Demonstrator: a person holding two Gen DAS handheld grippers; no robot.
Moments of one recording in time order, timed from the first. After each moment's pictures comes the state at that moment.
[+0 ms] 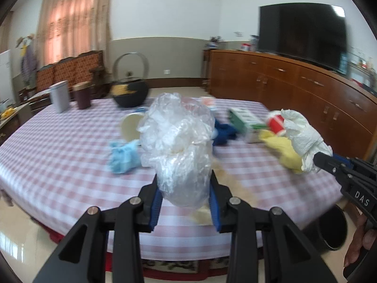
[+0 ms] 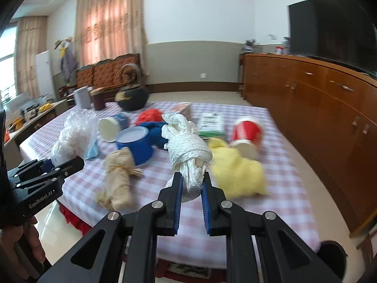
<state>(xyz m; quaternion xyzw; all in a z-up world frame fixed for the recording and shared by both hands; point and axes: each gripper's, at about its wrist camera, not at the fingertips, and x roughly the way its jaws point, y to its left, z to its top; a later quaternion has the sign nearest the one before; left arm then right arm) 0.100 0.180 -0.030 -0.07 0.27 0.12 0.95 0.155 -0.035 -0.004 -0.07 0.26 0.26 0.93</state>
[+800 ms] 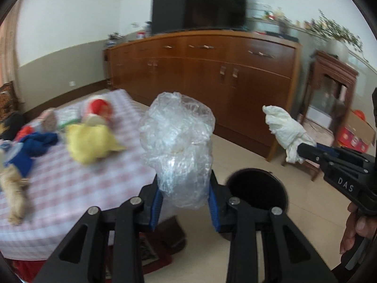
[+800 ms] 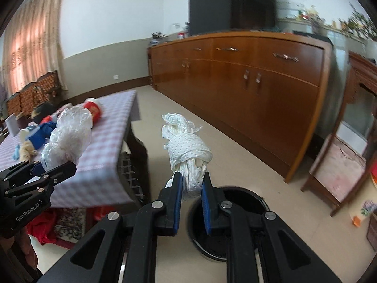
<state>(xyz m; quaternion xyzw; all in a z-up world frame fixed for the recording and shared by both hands) 0.130 -0.075 -0.045 0.02 0.30 -0.15 0.94 0.104 -0.306 -0.030 -0.01 0.29 0.02 0.96</state>
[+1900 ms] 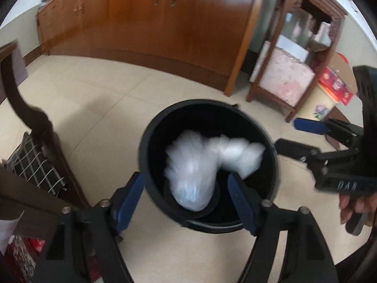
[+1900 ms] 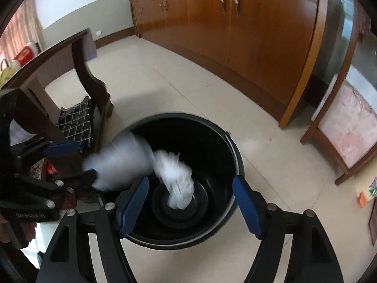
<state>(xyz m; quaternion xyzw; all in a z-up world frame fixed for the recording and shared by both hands) 0.212 -0.220 -0.185 0.06 0.46 -0.27 0.84 0.179 -0.453 -0.184 0.00 0.46 0.01 0.89</state>
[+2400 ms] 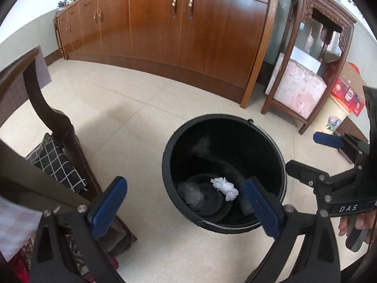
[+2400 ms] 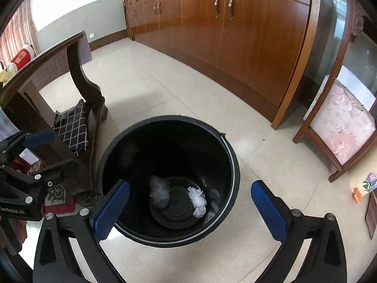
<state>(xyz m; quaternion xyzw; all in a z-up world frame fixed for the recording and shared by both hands) 0.194 -0.210 -0.150 0.06 0.42 -0.23 0.87 0.165 -0.445 -0.172 0.00 0.44 -0.01 0.90</state>
